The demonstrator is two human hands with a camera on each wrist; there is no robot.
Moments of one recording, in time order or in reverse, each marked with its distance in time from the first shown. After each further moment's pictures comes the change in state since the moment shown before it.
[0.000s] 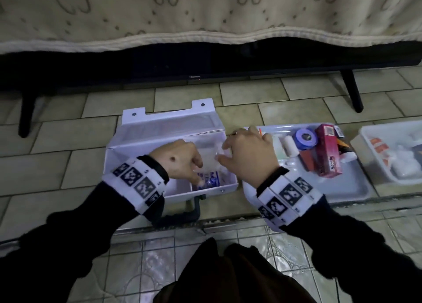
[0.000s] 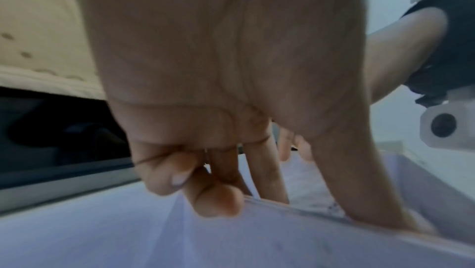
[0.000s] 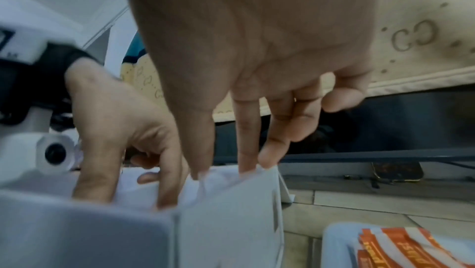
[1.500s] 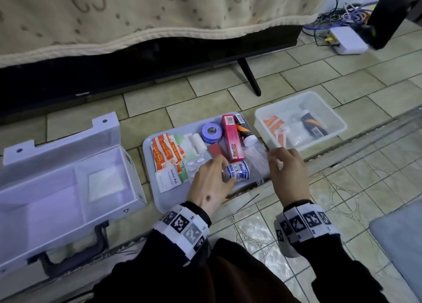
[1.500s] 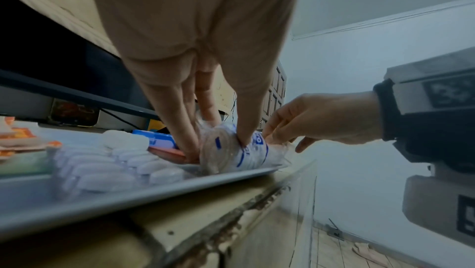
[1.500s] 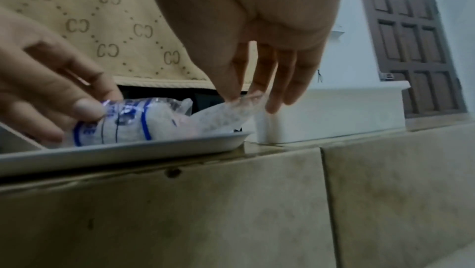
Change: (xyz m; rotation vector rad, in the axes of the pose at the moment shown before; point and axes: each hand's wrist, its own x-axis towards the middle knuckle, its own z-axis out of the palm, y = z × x) left_hand 0.064 0.221 0.090 -0.413 0.386 0.245; right_hand -0.110 0.238 0.047 0.386 0.613 0.564
